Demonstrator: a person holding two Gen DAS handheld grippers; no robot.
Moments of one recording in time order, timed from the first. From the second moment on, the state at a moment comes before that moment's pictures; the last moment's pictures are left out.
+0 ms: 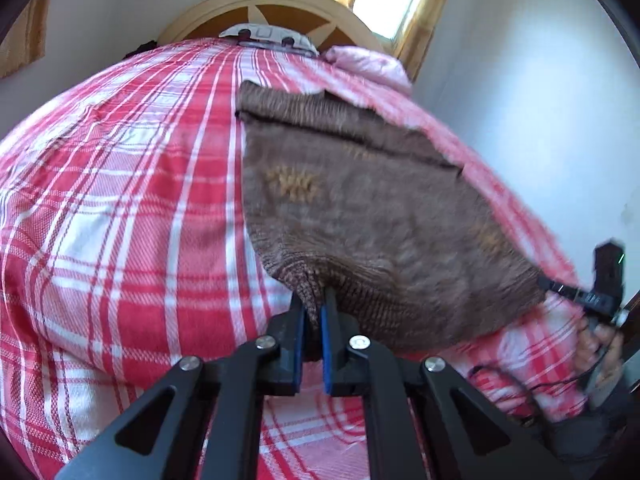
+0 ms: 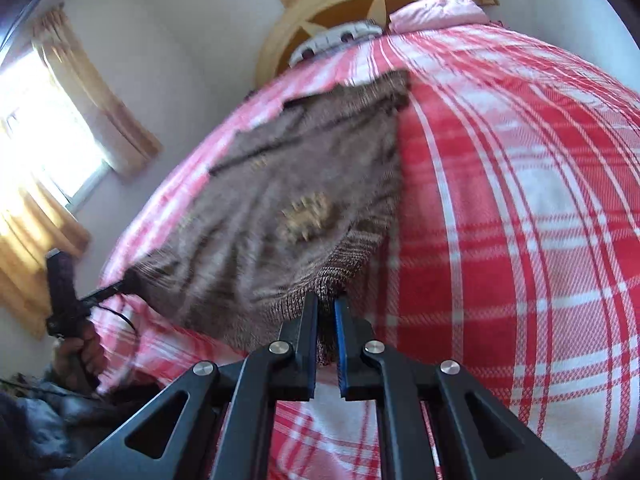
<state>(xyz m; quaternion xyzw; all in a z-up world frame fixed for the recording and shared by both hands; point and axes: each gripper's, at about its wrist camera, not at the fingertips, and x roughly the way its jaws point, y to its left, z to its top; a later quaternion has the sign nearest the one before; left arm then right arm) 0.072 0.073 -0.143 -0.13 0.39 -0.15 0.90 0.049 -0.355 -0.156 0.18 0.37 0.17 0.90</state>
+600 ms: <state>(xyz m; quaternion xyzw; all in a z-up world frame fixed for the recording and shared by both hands) 0.138 0.087 -0.095 -0.20 0.35 -0.20 0.89 0.088 -0.382 -0.114 0.27 0.30 0.17 0.90</state>
